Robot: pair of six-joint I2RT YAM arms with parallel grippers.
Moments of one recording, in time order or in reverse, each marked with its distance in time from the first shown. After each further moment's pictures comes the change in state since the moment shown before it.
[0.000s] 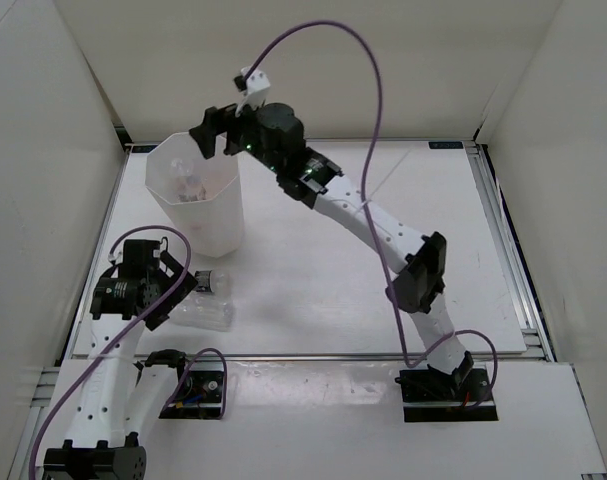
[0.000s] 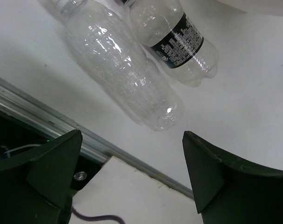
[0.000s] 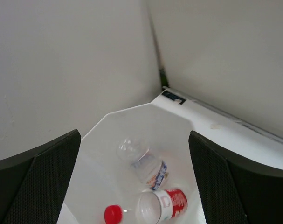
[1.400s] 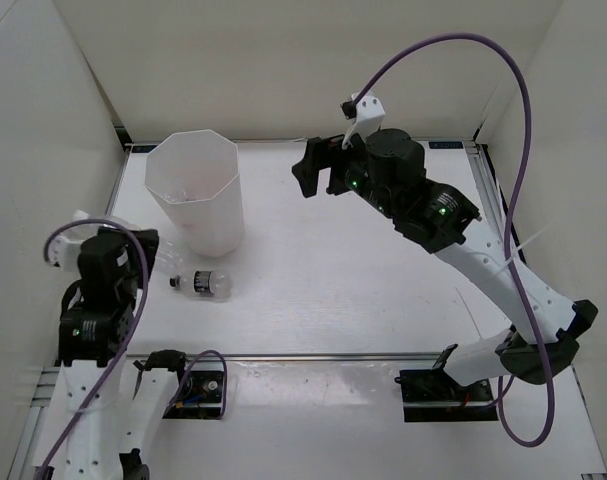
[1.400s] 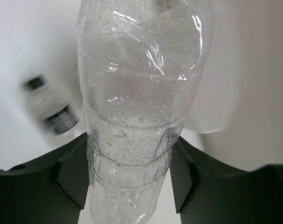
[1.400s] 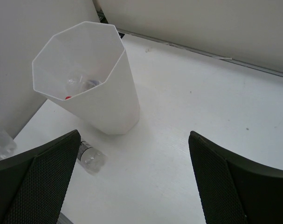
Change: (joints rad) left arm 0.000 -0.114 0.172 0.167 -0.171 -0.400; right arm -0.028 -0.799 -0.612 -0.453 0.218 -0.001
